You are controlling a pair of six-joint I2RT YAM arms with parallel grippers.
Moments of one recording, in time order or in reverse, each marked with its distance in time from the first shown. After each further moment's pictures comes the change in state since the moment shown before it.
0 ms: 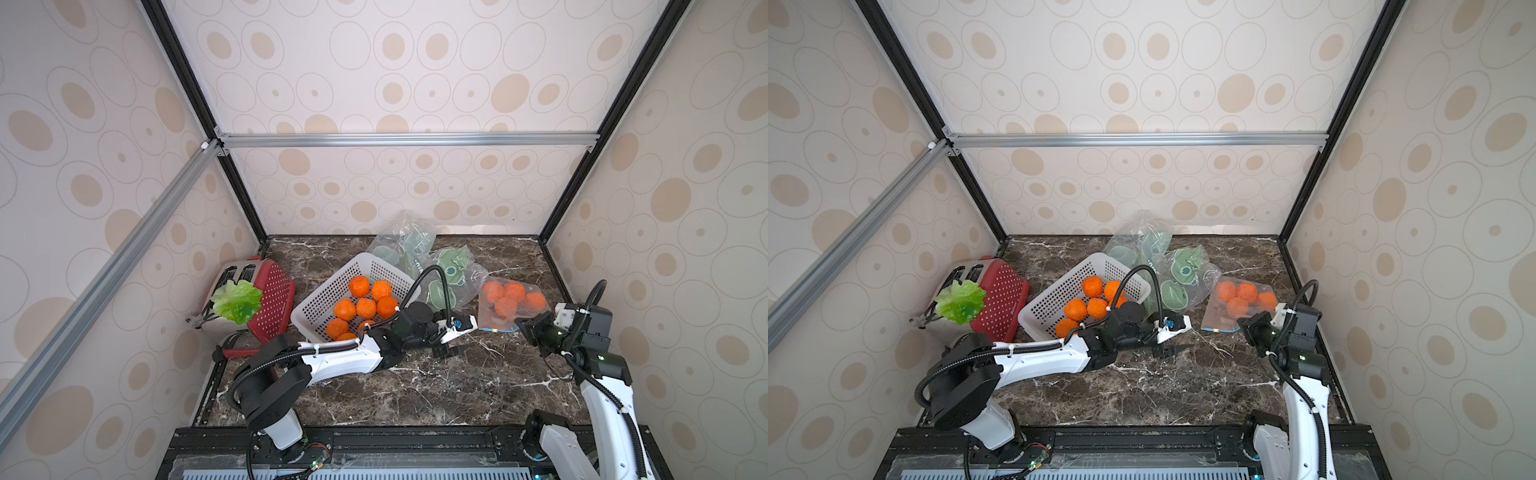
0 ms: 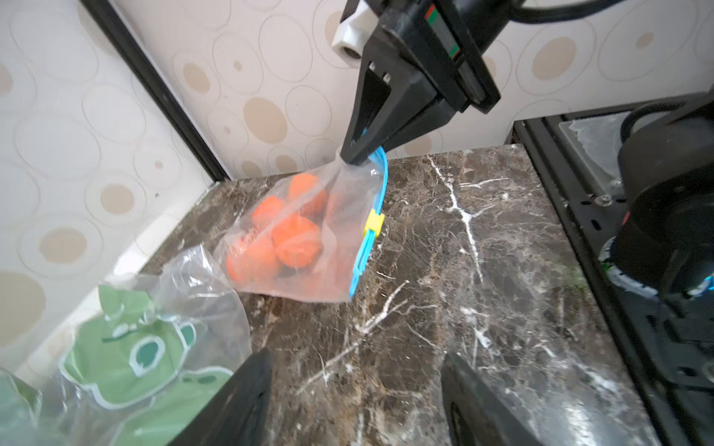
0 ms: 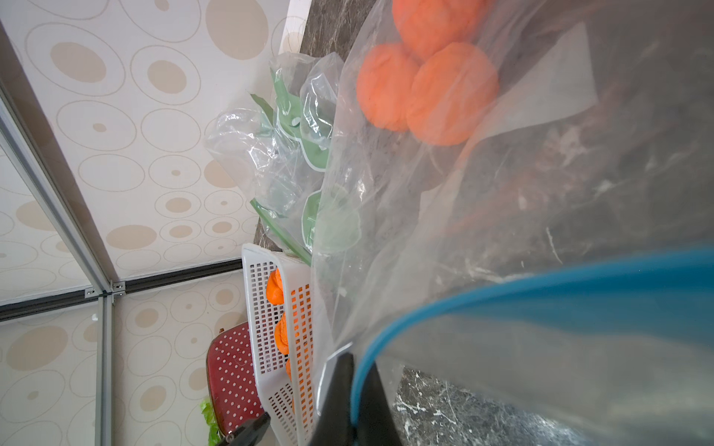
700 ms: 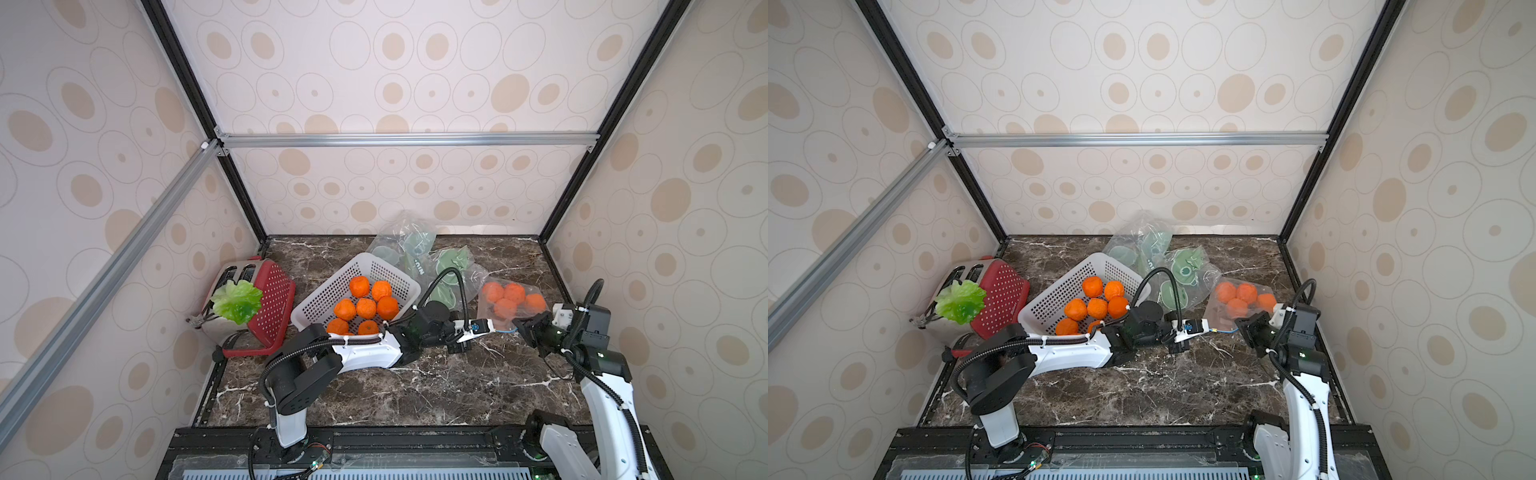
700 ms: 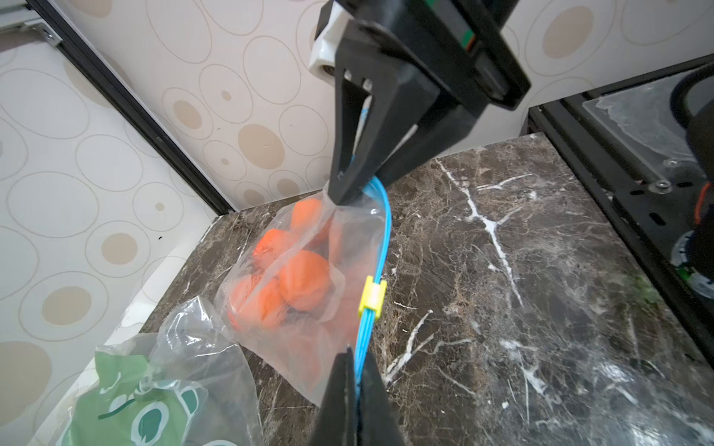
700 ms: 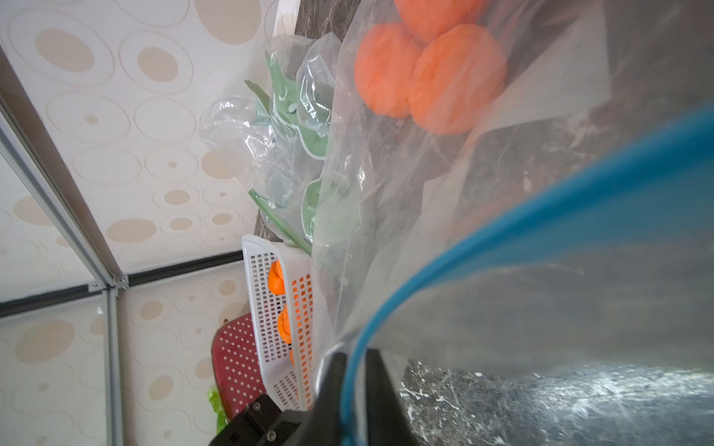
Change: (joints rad) left arm -0.026 0.154 0.114 0.058 -0.030 0.103; right arm 0.006 0.030 0.029 -0.029 -0.026 -0.016
